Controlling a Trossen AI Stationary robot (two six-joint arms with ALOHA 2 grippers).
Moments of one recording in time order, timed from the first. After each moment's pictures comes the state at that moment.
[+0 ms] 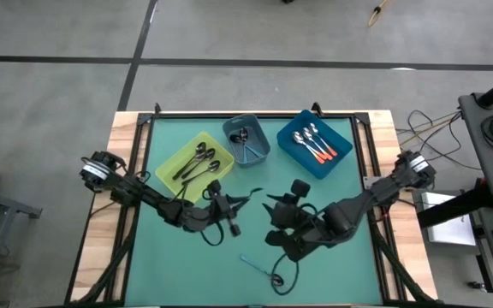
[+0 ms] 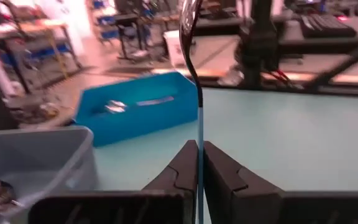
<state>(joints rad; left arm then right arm) -0.41 1.74 0.70 0.87 -0.86 -0.07 0.52 1.71 1.53 -0.75 0.96 0.46</state>
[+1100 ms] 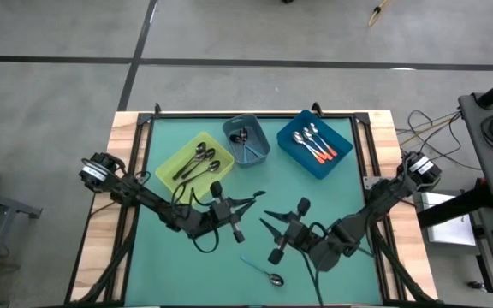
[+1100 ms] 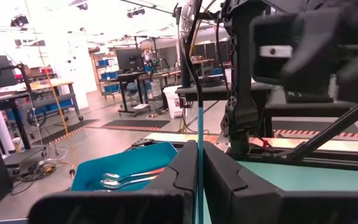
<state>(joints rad) -0.45 1.74 0.83 1.11 -0.88 0.24 0.64 1.67 1.17 0.28 1.17 0.13</state>
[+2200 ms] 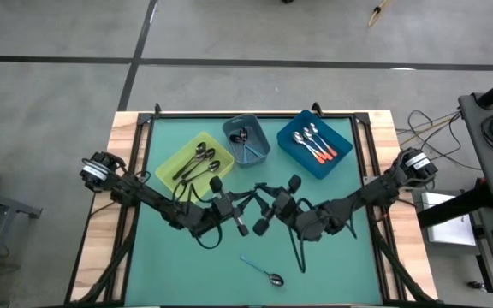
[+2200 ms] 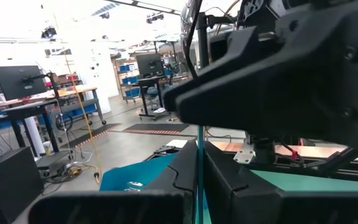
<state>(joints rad) -0.43 1.74 0.87 1.11 -0.93 0.32 0.46 1.67 1.15 0.48 1.12 0.02</state>
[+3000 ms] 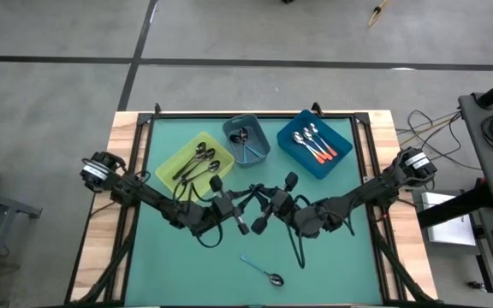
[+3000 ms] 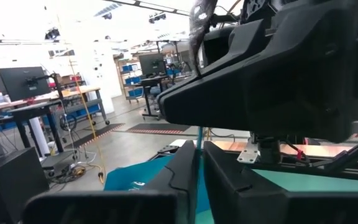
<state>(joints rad) -0.43 1.74 0.87 1.12 -0.94 0.33 0.43 1.67 1.15 0.49 1.05 0.00</state>
